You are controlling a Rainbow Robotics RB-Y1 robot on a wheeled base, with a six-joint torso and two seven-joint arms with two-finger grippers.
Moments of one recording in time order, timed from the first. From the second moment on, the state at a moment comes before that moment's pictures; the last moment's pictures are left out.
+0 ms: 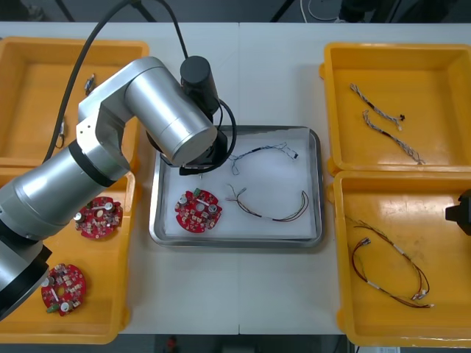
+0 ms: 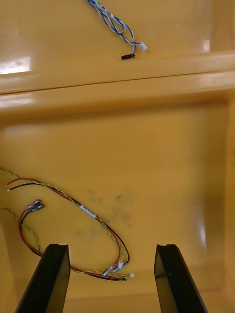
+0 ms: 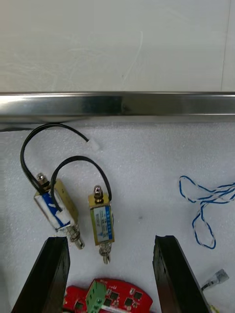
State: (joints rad) right arm -0.03 -0.53 -0.43 -2.40 -0.68 1.92 1.32; left arm -0.83 0.46 -0.64 -1.67 0.49 1.57 -0.65
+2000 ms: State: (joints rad) right arm -0.72 -0.50 0.82 -2.15 -0.61 1.74 1.52; left arm -0.33 0.90 0.30 -2.00 0.96 1.91 -1.22
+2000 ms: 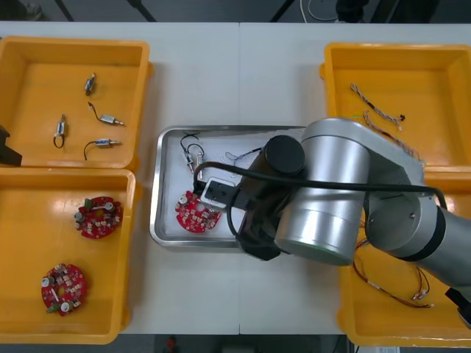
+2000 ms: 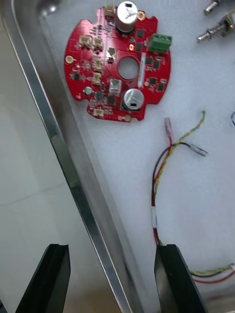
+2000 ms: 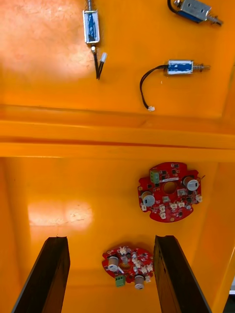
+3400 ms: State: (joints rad) right arm -0.74 -0.43 1.15 -1.93 -0.33 1.55 1.63; left arm -0.16 0.90 0.37 -2.16 0.97 1.91 -1.22
